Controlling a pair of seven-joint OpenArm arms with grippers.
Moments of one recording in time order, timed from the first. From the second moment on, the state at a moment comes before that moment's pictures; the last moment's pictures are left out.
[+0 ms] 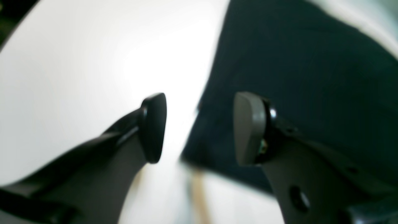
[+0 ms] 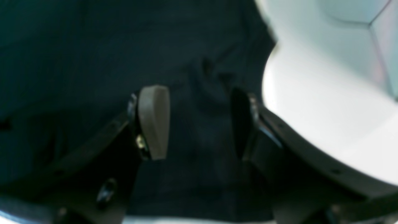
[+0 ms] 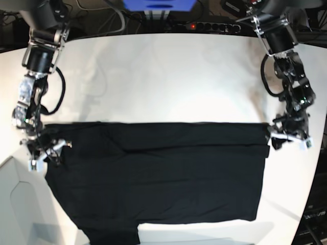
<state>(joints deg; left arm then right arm) -4.2 -18.3 -25.8 81.9 -26.6 -6.3 38.3 12.7 15.2 18.8 72.1 12.4 23.9 -32.2</state>
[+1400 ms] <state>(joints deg) -6.3 -17.0 -19.9 63.5 -27.9 -7.8 26.0 7.0 19.2 28.5 61.0 14.3 25.2 -29.1</state>
